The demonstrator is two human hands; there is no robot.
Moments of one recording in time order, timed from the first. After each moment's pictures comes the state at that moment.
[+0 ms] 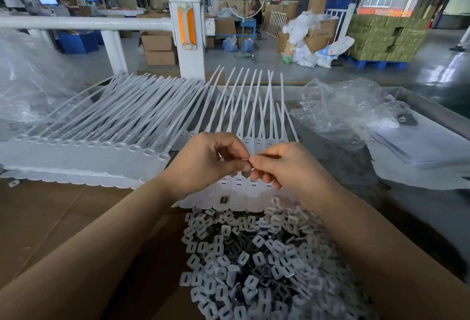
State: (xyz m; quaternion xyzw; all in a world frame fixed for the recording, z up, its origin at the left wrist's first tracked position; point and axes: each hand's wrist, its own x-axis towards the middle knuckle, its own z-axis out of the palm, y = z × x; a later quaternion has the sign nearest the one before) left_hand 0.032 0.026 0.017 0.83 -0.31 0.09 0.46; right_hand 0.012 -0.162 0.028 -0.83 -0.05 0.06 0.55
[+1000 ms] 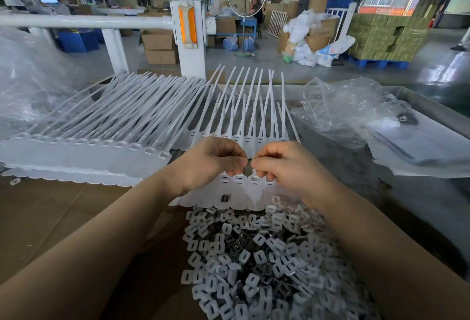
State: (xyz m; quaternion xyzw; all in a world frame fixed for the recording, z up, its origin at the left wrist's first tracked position) left_hand 0.029 0.025 0.024 0.81 -0.22 -0.09 0.53; right_hand 0.013 -0.163 0.030 -0.86 -0.07 0.04 0.50
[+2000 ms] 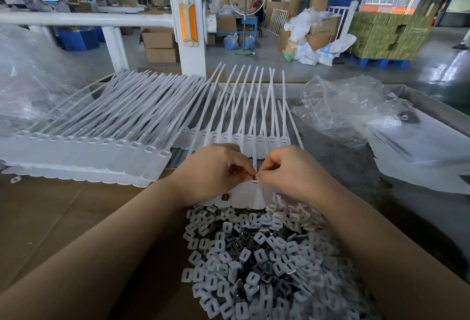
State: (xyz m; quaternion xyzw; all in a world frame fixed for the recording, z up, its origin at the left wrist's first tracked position) left_hand 0.024 0.018 0.012 0.90 -0.32 0.07 0.27; right_hand 0.020 -0.168 0.018 -0.95 -0.08 0.01 0.30
